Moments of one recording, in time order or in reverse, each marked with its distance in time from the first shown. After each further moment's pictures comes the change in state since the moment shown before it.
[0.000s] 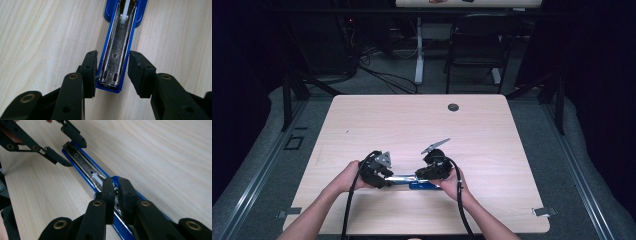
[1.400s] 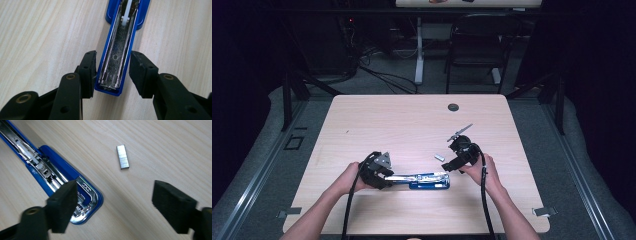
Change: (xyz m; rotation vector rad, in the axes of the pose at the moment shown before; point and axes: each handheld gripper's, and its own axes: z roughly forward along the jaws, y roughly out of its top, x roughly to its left) left arm -0.002 -0.002 0.002 -0.026 0.019 -0.009; right arm -0.061 -0.003 -0.053 0.150 -0.211 -0.009
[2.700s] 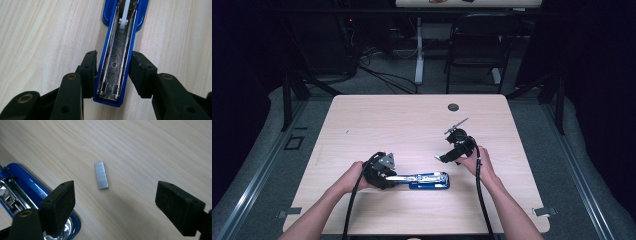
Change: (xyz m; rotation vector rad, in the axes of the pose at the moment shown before) left arm 0.001 0.007 0.009 0.026 -0.021 0.036; right arm -0.021 0.019 0.026 -0.035 -0.048 0.038
